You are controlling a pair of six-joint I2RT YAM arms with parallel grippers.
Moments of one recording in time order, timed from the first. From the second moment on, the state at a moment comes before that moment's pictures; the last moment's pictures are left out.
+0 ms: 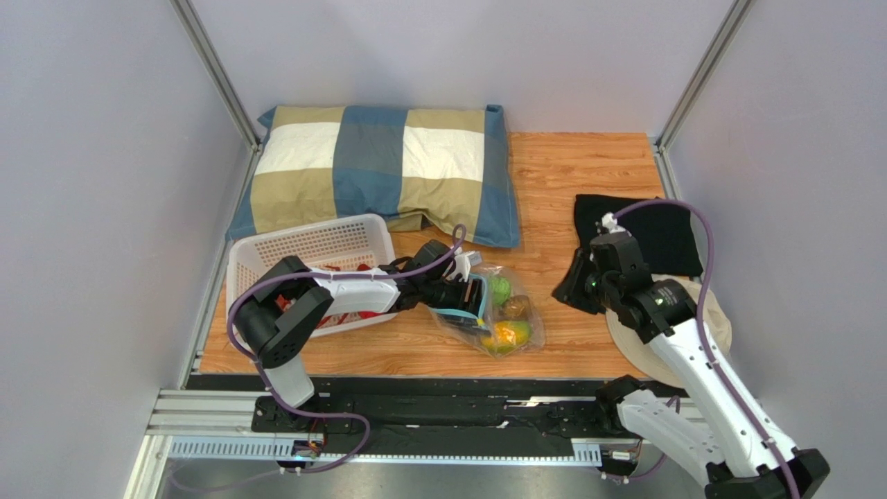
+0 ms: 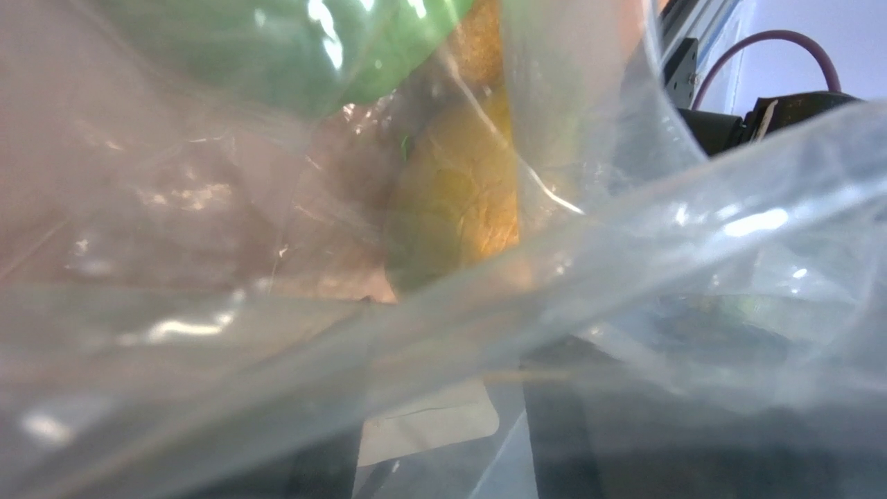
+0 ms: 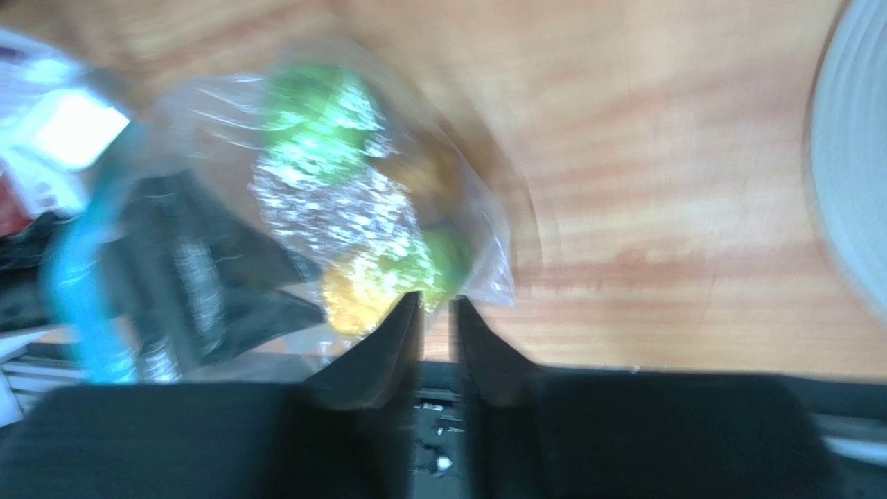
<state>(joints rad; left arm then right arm) -0.84 1.72 0.85 0.06 0.62 -0.71 0.44 0.86 0.91 -0.91 0.04 0.69</state>
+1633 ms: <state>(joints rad) -0.86 1.80 0.97 0.00 0.62 -0.67 0.36 1.42 0.86 -0.70 -0.21 0.53</state>
